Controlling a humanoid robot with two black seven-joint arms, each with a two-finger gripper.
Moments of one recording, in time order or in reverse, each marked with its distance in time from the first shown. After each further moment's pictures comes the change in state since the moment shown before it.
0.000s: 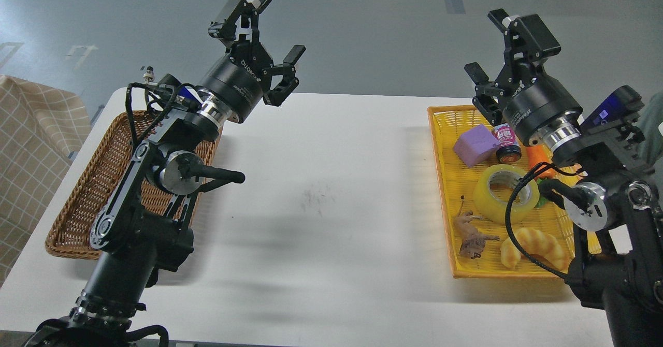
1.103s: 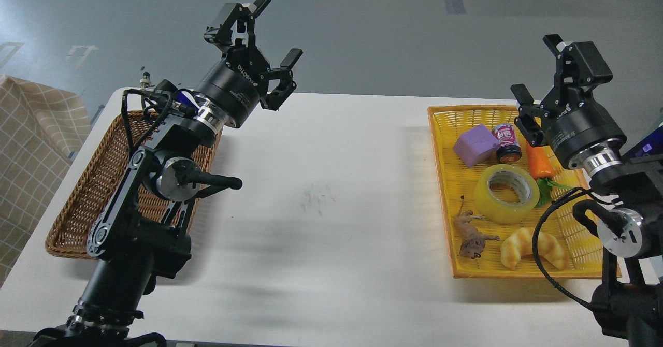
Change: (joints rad) left arm 0.030 0.000 -0.006 -0.032 0.002 0.001 -0.001; right arm -0.143 0.000 0.146 0.051 0.008 -0.002 -0.006
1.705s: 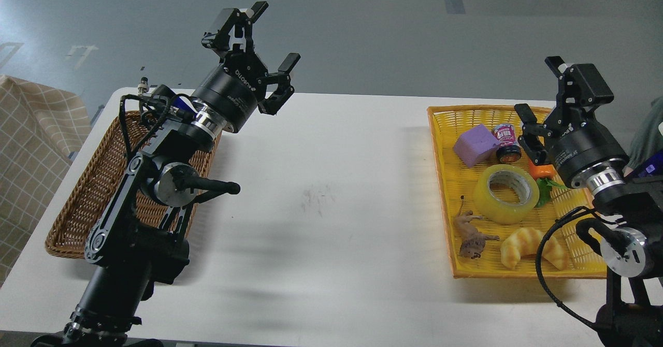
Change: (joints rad) left arm 0.026 0.003 -0.003 -0.021 0.002 0.001 0.001; right arm -0.054 -0.012 0.017 0.033 -0.002 -0.006 -0.006
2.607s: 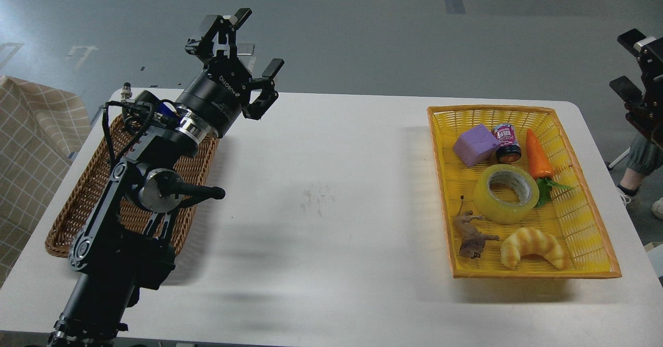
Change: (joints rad) left arm 0.039 0.054 -0.028 -0.016 -0.003 -0.017 -0.002; right arm -0.006 -0.537 0.003 -0.006 -0.101 0.125 0.148
